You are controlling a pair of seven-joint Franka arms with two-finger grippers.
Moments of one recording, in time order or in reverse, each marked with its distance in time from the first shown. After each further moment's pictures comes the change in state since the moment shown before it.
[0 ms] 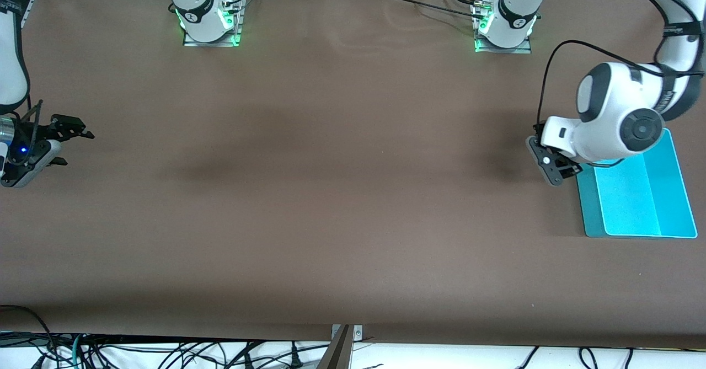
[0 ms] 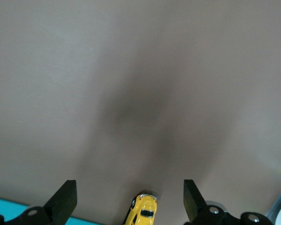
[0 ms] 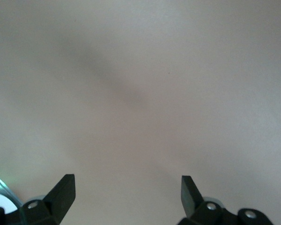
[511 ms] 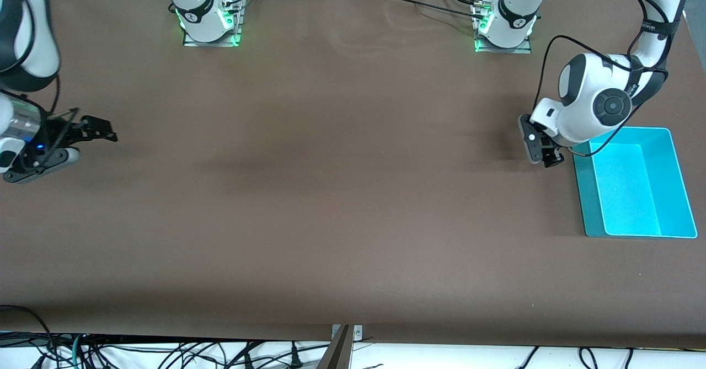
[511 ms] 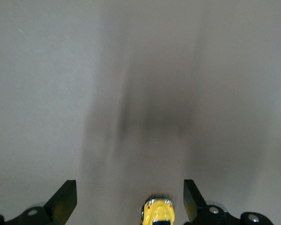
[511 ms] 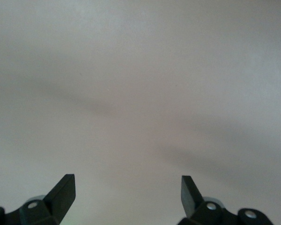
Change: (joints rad) left arm 0.056 -0.070 0.005 -0.287 0.030 0.300 0.326; right arm 0.210 -0.105 -0.038 -0.011 -0.001 -0.037 0.592
